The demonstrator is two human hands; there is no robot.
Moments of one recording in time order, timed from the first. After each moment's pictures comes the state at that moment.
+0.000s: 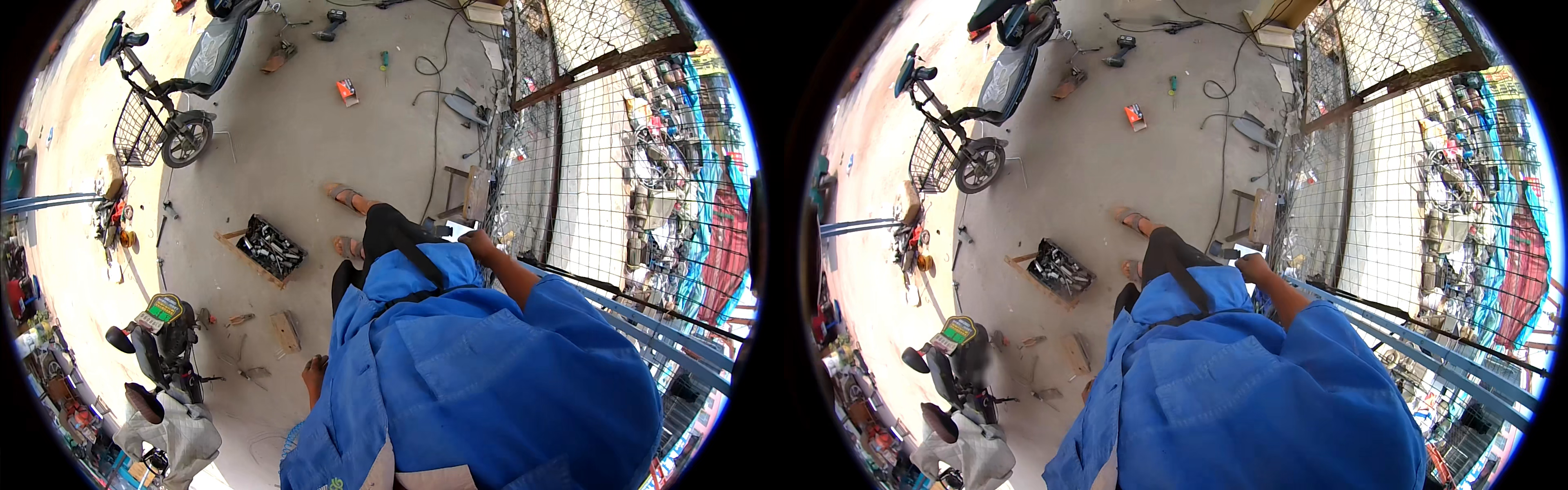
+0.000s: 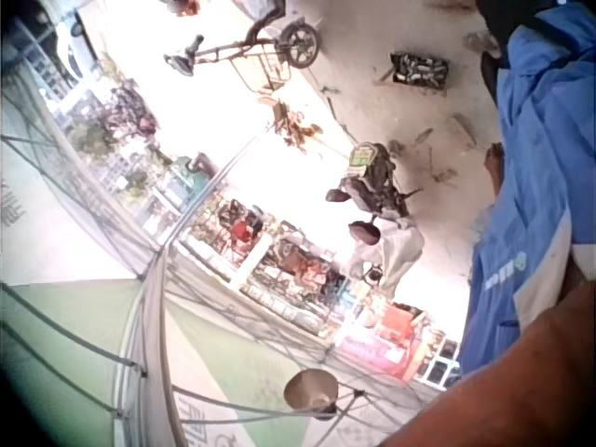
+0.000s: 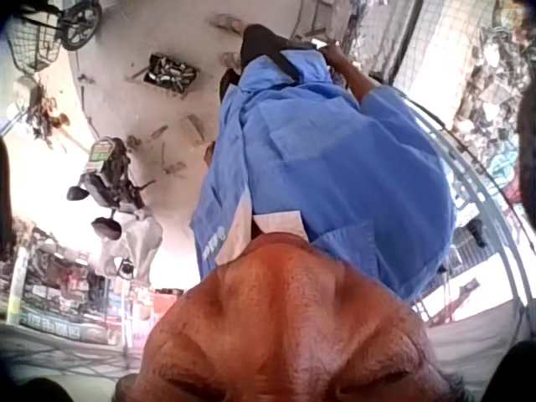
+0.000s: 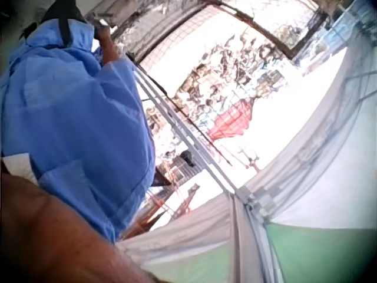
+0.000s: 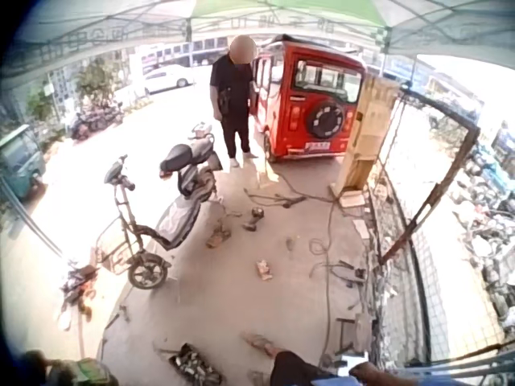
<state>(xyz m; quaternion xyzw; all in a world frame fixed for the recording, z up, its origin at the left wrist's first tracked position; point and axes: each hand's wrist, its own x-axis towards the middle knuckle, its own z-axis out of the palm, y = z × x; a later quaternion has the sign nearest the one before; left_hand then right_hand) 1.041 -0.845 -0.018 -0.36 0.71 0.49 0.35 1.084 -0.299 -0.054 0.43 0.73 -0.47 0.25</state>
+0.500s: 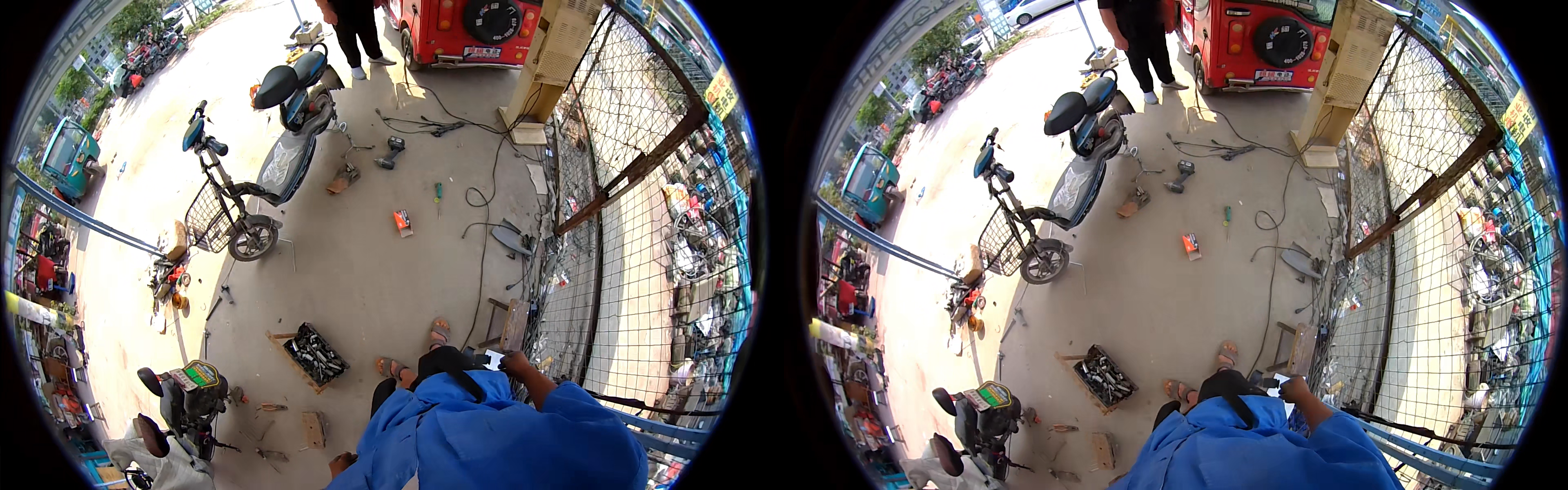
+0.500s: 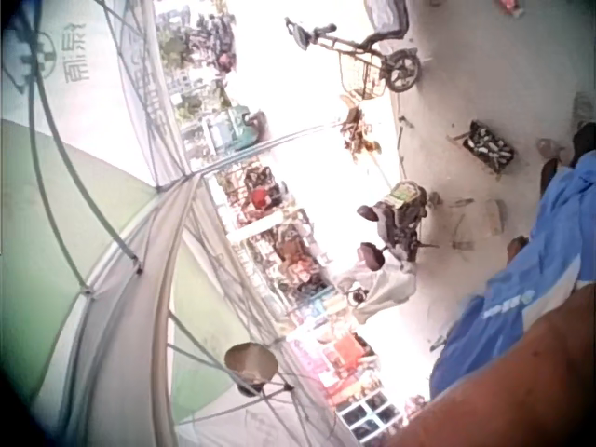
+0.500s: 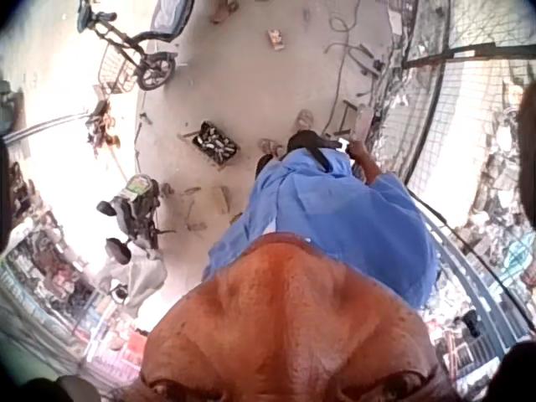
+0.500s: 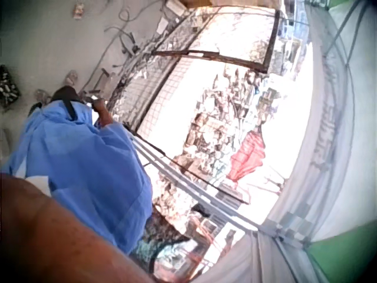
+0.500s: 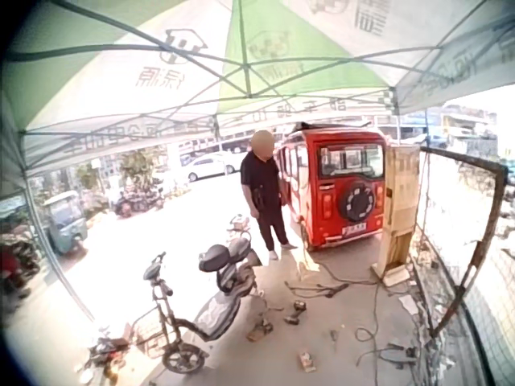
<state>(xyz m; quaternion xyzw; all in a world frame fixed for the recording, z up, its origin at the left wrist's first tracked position) 1.044 -0.820 -0.061 -0.34 0.76 0.45 0.32 1.114 -0.223 -0.124 0.21 0.87 -0.28 0.34</state>
